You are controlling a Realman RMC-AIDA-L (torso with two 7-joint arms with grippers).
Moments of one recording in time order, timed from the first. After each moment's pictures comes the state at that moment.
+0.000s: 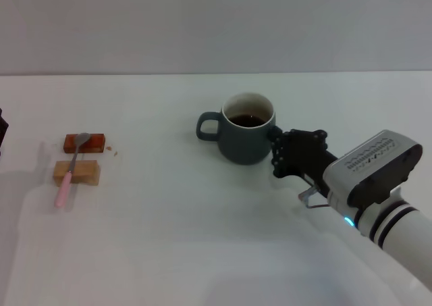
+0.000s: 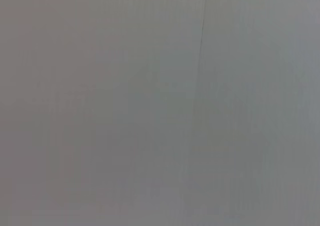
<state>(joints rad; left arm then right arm) -0.18 -2.08 -1.19 -0.35 2.53 1.22 -0.16 0.56 2.09 0.59 0.44 -2.33 -0.72 -0.01</state>
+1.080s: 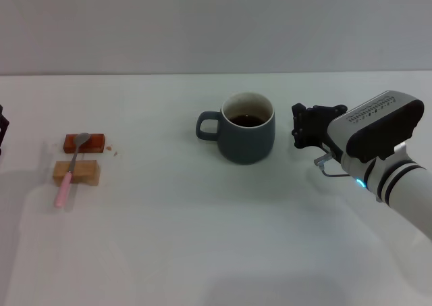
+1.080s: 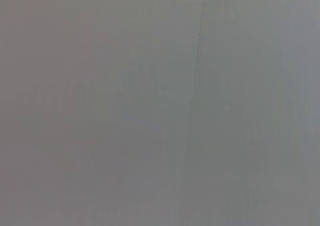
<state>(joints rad) -0.18 -2.08 -1.19 -0.35 2.53 1.23 -0.17 0.68 2.08 0.72 0.33 -2.32 -0.56 -0.01</state>
